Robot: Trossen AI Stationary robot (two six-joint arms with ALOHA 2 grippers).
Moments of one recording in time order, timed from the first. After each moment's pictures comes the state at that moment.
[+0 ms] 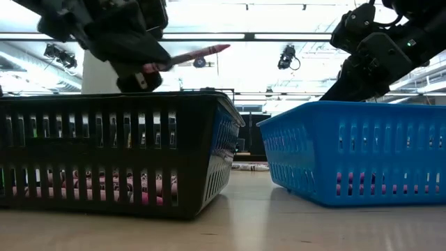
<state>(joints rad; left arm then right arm) -0.32 1.40 0.62 0.30 0.05 -0.57 0.43 1.32 0.48 0.13 0.65 0.44</state>
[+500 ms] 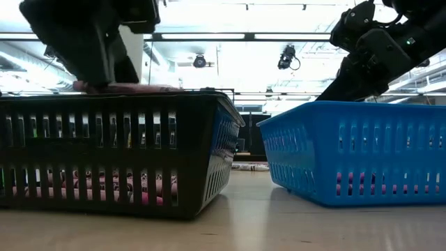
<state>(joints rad) -0.47 1.57 0.94 -0.29 0.02 -0.64 0.43 1.32 0.48 0.15 0.65 0.44</state>
